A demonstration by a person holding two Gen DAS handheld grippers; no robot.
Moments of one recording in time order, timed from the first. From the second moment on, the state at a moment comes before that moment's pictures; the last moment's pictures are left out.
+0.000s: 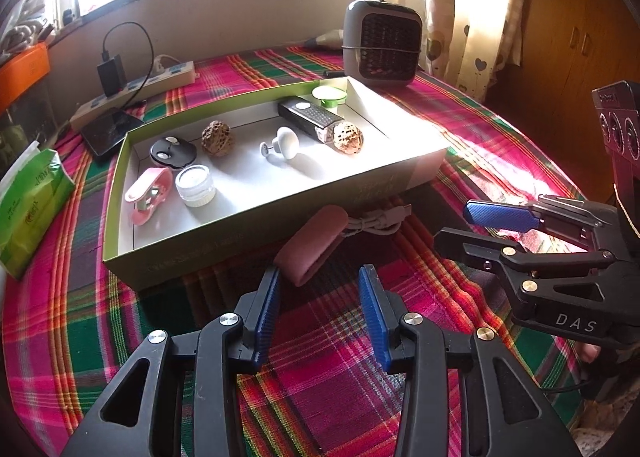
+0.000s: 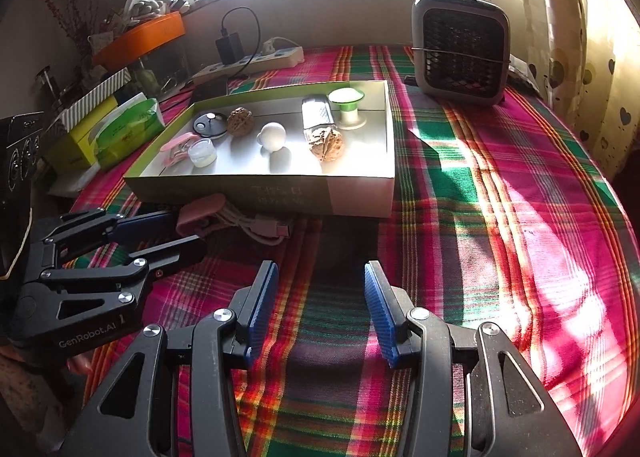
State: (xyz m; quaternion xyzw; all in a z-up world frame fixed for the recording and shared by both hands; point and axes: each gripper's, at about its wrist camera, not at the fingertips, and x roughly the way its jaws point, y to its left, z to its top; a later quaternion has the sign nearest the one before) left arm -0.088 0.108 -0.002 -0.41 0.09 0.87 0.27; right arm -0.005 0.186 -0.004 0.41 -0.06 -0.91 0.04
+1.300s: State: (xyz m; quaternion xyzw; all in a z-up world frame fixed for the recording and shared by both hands) left arm -0.096 0.109 -0.005 -0.42 0.10 0.86 0.26; right arm -0.015 0.182 -0.004 0.42 -0.04 -0.91 0.05
